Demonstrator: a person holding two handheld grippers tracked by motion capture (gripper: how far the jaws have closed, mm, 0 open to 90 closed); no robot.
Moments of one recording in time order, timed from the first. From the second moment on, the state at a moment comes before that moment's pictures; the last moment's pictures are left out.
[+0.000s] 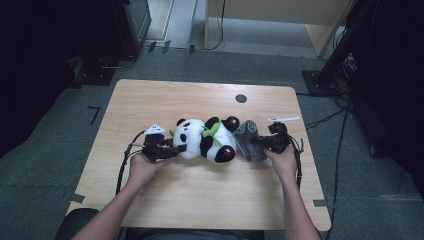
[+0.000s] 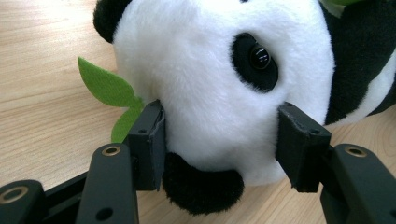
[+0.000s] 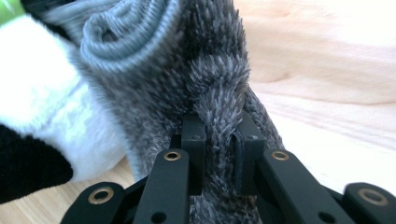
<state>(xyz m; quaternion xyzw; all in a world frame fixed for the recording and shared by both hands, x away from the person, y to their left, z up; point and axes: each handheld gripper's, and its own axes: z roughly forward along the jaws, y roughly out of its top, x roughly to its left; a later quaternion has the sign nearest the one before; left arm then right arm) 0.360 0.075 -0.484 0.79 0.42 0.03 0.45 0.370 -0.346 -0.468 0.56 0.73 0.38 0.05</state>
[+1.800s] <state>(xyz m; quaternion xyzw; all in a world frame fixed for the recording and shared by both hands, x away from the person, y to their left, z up) 0.355 0.074 -0.485 0.78 0.42 0.05 0.46 0.366 -0.272 -0.435 0.45 0.78 0.43 0.05</state>
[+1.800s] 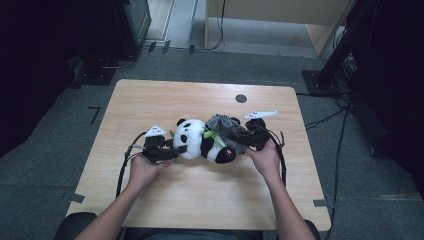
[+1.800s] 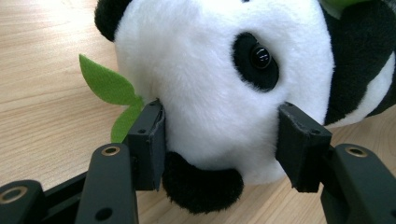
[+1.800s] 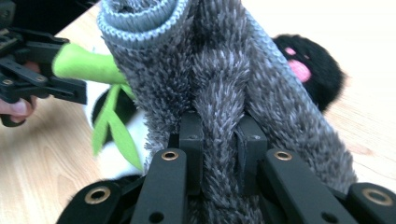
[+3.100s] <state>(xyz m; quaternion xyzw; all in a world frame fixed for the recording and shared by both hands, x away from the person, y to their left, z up) 0.363 0.075 -0.482 0.78 0.43 0.03 0.46 0.379 -0.323 -0.473 0.53 0.76 0.38 0.04</state>
